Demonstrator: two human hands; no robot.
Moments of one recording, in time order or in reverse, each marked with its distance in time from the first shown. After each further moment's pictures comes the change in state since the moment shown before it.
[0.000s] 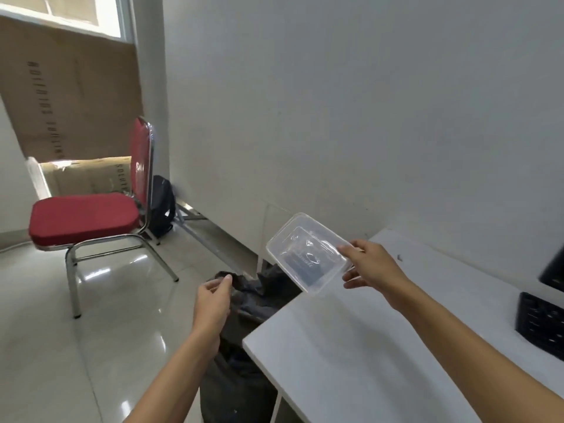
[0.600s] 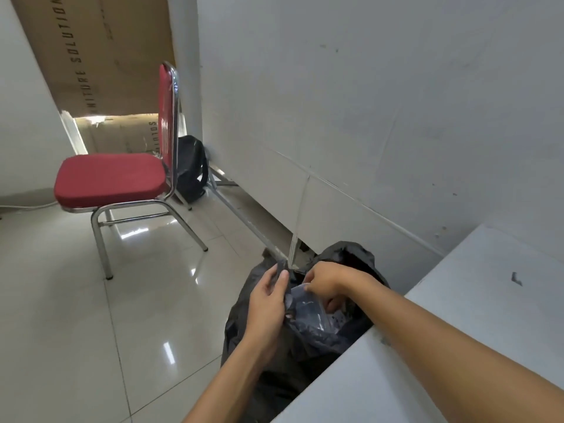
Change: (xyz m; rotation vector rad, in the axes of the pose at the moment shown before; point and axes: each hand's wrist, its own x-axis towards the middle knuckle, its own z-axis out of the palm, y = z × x) left_hand 0.113 -0.065 0.074 -0.198 -0.153 0.007; right_hand 0.157 0.048 0.173 -0.871 -0.669 0.170
